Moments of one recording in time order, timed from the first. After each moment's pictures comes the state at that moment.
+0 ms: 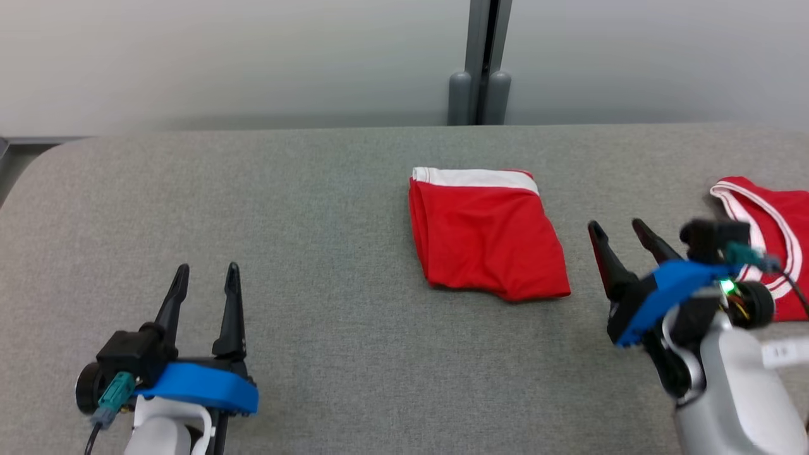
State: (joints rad) left arm -0.16 0.15 -0.10 0.33 -0.29 -0.12 -0.26; right arm -0.35 -0.07 -0.02 0.31 0.22 0.13 0.18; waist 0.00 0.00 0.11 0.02
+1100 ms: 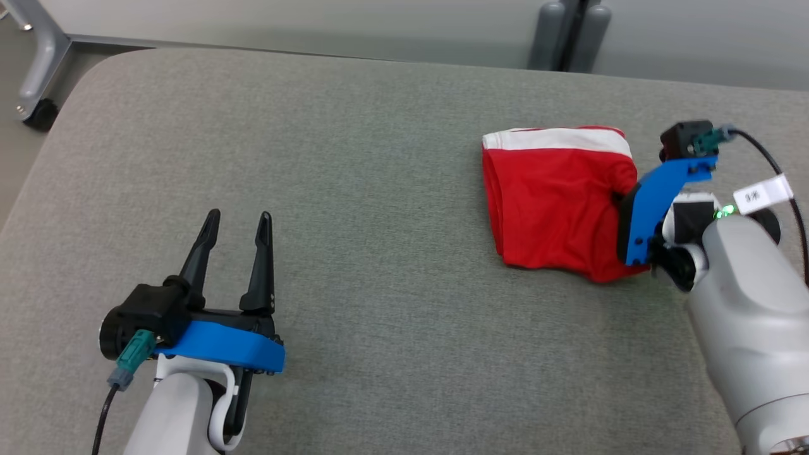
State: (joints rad) left arm -0.27 0.13 -0.17 0.31 -0.30 -0.13 -0.26; right arm -0.85 -0.16 0.04 0.98 0.19 0.13 0.42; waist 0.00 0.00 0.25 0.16
